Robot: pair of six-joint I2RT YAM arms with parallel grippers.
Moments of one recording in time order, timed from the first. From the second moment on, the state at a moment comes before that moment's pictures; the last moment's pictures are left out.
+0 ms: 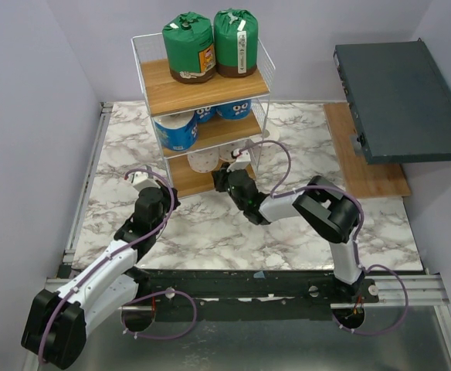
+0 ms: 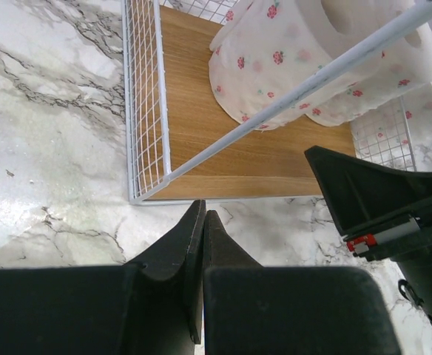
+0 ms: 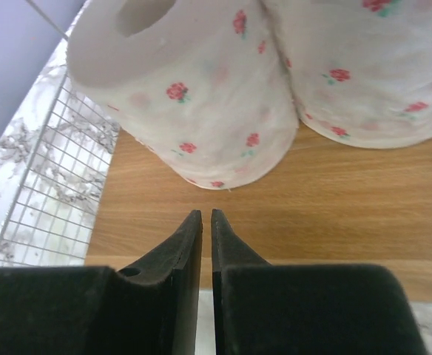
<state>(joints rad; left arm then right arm) -0.43 0.84 0.33 0.14 -0.32 -0.71 0.89 2.01 0.97 0.84 0.43 0.50</state>
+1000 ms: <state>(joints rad) -0.44 0.82 0.31 0.13 -0.31 -0.73 0.86 2.22 1.27 0.75 0.38 0.54</state>
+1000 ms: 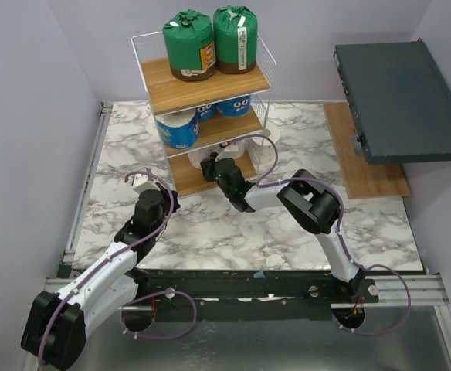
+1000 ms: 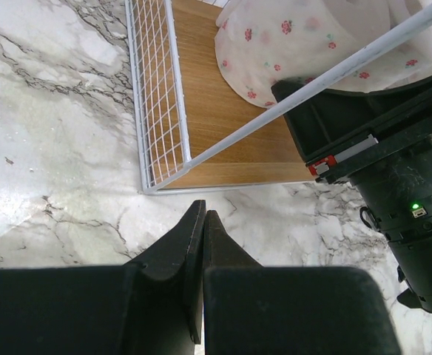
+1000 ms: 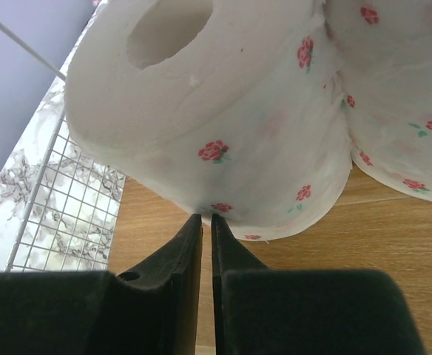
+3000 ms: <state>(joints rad) -0.43 0.41 0.37 -0.45 -0.32 -1.00 0.40 1.56 1.14 -0.23 0.35 0.92</state>
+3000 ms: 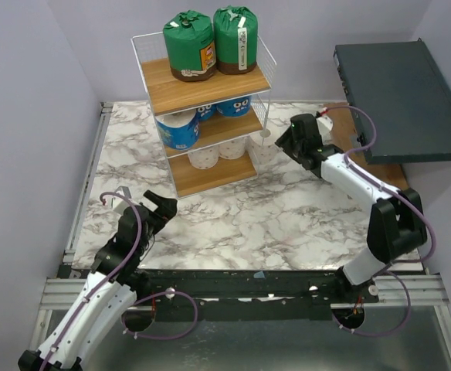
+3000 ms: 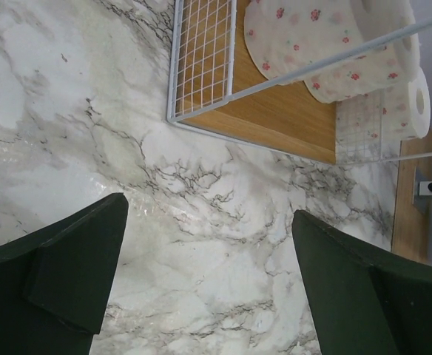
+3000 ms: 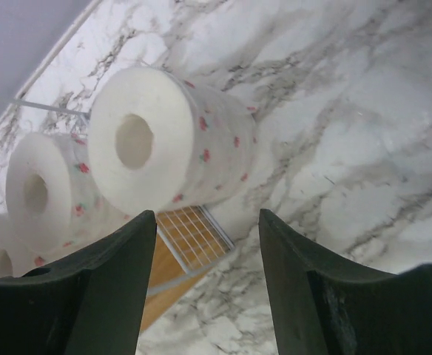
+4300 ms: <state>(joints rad) -0.43 0.24 0.27 -0.42 -0.32 -1.02 0.39 1.94 1.49 -0.28 0.35 0.90</state>
